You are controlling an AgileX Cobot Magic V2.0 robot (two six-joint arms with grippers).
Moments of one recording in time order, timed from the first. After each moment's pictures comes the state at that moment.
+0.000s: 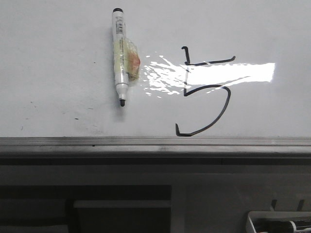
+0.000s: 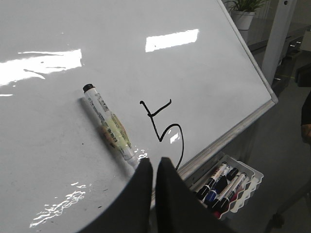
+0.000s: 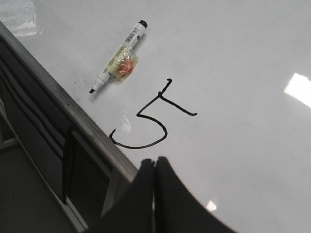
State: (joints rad) left arm -0.84 0.38 -0.34 -0.28 0.14 0.20; right arm 0.84 0.26 -0.46 -0.31 0.53 0.01
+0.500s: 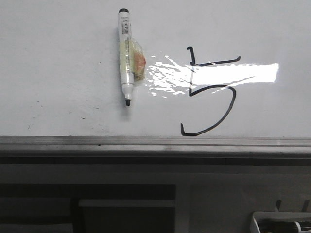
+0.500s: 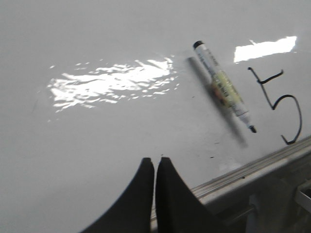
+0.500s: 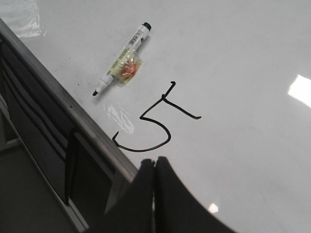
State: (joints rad) left arm -0.54 0.18 0.00 -0.13 -0.09 0.14; right arm 0.84 0.26 -0.46 -0.31 0.53 0.01
